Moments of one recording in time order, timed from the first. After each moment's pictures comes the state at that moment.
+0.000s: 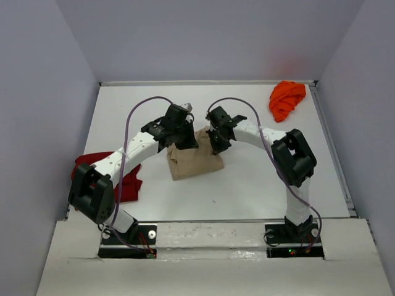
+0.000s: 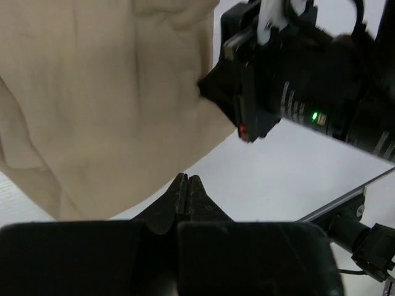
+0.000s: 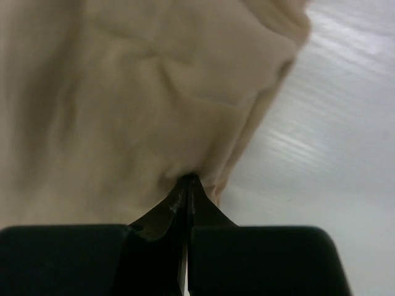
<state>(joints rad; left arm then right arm) -0.61 1.50 1.18 -0.52 0.13 -0.64 0.60 2.02 1.49 -0.61 -0.07 0.29</state>
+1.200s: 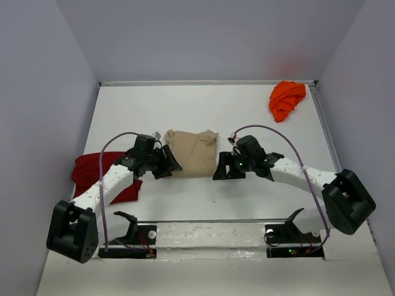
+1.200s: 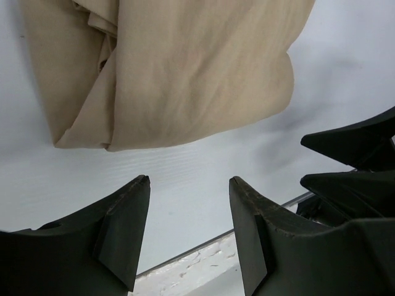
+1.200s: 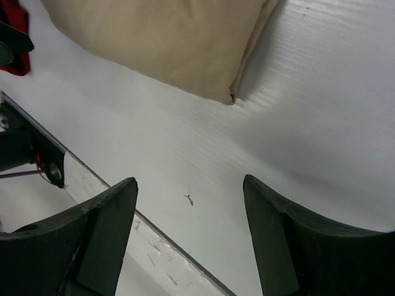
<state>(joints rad) -0.38 1.13 0.63 -0.40 0.31 -0.76 0.67 1.36 0.72 -0.21 -0.34 0.61</state>
